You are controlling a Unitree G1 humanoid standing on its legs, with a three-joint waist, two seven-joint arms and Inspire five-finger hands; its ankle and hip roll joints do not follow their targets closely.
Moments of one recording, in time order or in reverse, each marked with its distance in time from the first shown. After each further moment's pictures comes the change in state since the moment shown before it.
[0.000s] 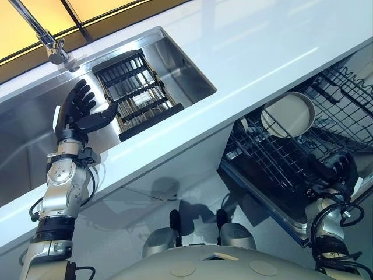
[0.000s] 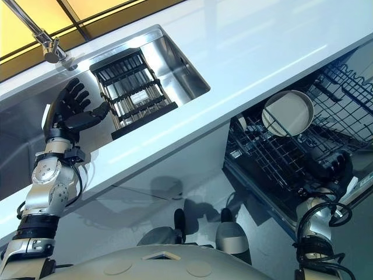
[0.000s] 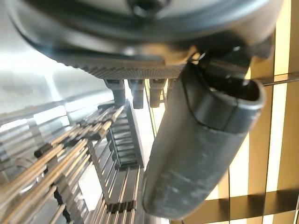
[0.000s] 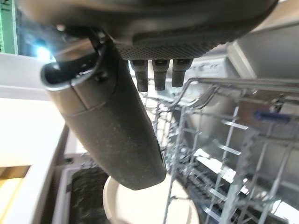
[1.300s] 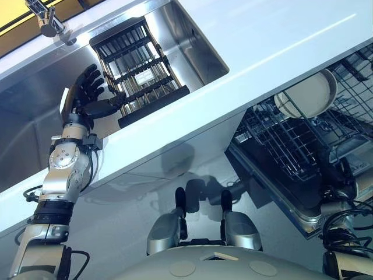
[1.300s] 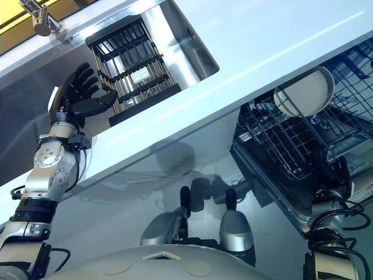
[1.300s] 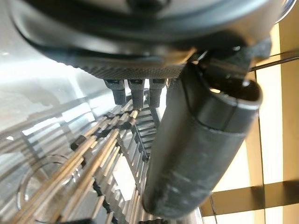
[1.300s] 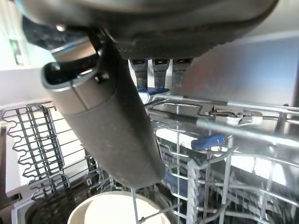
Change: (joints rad) left arm -0.138 0.070 -0.095 0.027 -0.041 0.024 0.000; right arm -0.121 -0.108 0.024 0.218 0.498 0.068 0.463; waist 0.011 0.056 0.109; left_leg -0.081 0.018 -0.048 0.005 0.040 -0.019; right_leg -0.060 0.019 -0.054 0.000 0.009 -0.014
